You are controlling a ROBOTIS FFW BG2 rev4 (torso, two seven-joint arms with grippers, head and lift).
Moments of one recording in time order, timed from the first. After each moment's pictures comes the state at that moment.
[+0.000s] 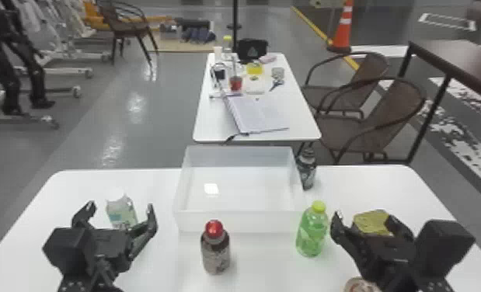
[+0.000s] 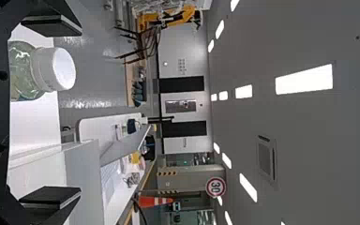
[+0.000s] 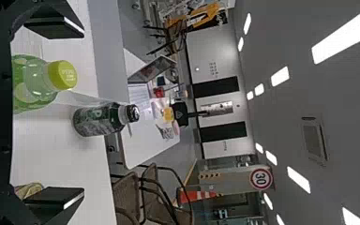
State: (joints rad) left arm 0.28 0.00 0.06 -1.81 -0.06 -0.16 -0.03; right arm 0.33 -0.07 0.05 -2.00 -0.22 0.16 -0.01
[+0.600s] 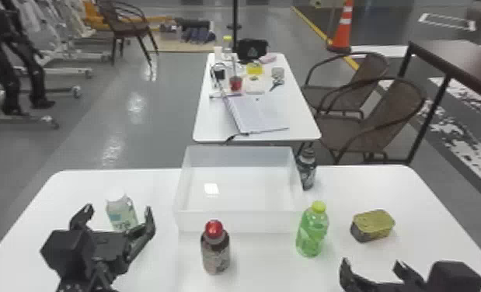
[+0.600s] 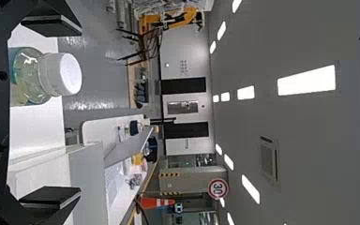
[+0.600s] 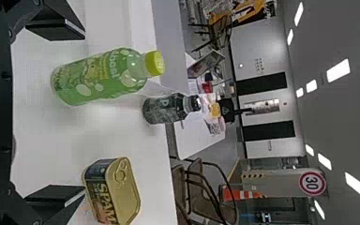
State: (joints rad) left arm 0.28 0.00 0.07 -1.81 -0.06 -0.16 -0.03; right arm 0.48 -0.09 0.00 -2.06 -0.21 0.25 0.04
